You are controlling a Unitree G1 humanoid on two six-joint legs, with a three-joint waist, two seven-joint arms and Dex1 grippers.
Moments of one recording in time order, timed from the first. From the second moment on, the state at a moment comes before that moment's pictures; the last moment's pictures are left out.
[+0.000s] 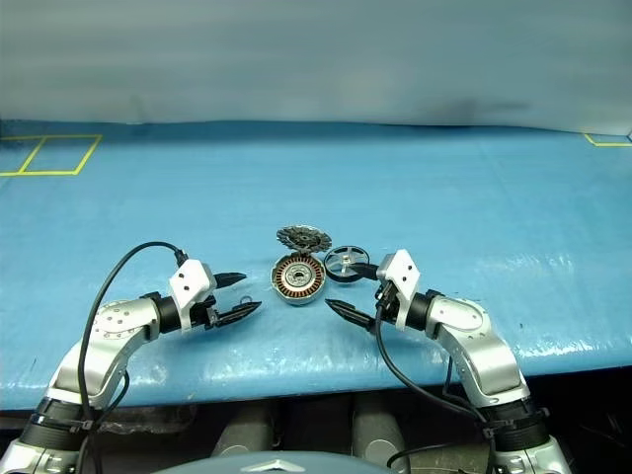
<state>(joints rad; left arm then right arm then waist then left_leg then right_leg) -0.03 0.60 -0.06 -0.13 -0.20 0.26 -0.85 -0.08 -0.47 0.13 -0.21 0.37 0.33 0.88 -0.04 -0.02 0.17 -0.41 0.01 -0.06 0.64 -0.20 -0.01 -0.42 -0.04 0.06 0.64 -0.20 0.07</state>
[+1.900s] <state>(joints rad) 0.07 0.50 -0.01 -0.12 -0.28 0.25 -0.77 -0.15 -0.44 0.19 -0.10 0.26 0.27 0.88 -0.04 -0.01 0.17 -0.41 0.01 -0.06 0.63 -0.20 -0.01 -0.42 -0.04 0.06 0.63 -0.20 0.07</state>
